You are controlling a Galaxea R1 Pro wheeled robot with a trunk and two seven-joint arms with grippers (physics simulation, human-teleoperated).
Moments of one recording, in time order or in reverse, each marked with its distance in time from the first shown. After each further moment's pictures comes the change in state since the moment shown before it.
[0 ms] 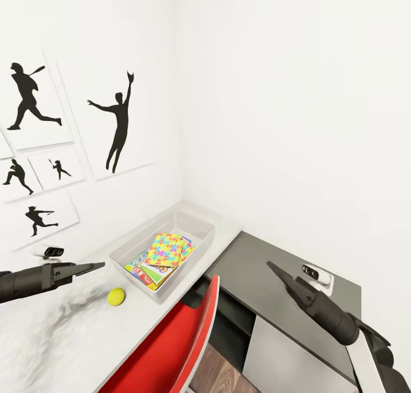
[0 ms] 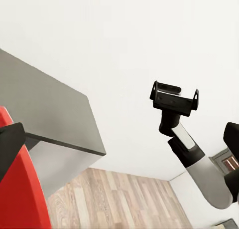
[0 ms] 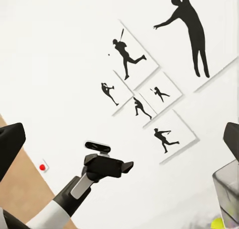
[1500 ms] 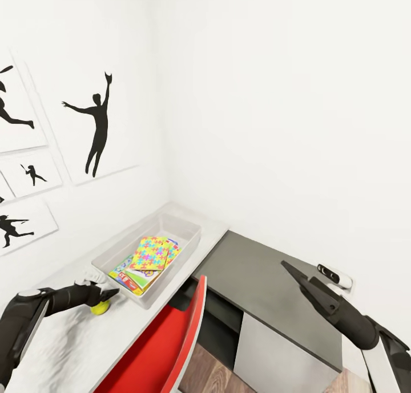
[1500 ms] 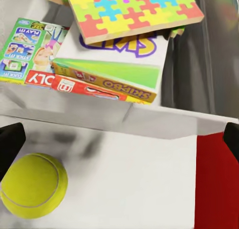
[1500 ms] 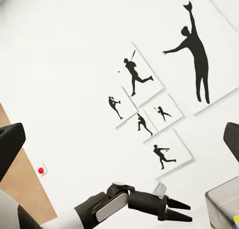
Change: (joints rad) left arm -0.009 -0.167 -0.071 0.191 -0.518 -0.479 0.726; right arm 0.004 -0.031 -0.066 -0.012 -0.001 -0.009 0.131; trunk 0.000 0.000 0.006
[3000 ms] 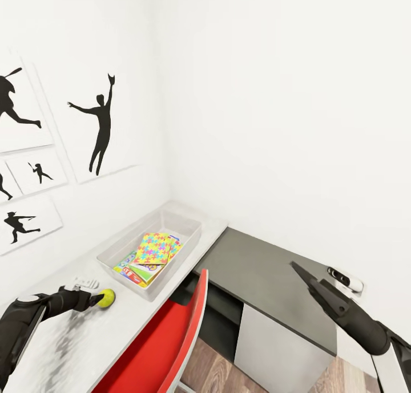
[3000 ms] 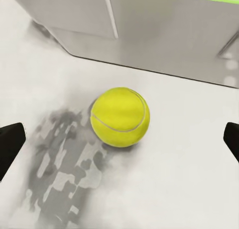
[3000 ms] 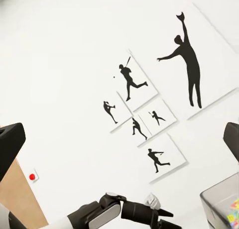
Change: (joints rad) left arm 0.001 0.012 0.010 0.074 -0.077 -0.026 0.202; right arm 0.013 -0.002 -0.060 0.001 -0.001 0.003 0.004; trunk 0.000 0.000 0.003
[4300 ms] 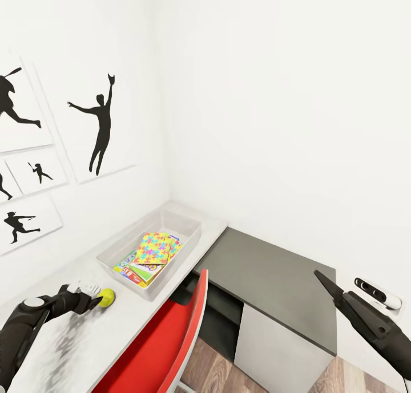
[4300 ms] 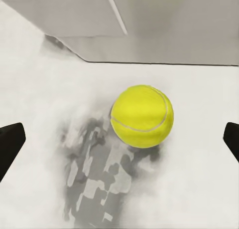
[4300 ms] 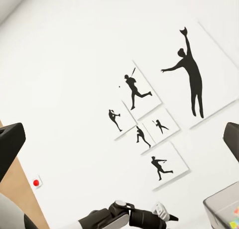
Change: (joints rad) left arm -0.003 -0.012 -0.010 0.037 -0.149 -0.142 0.024; right arm 0.071 0.002 -0.137 -0.081 -0.009 0.077 0.089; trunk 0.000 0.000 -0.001
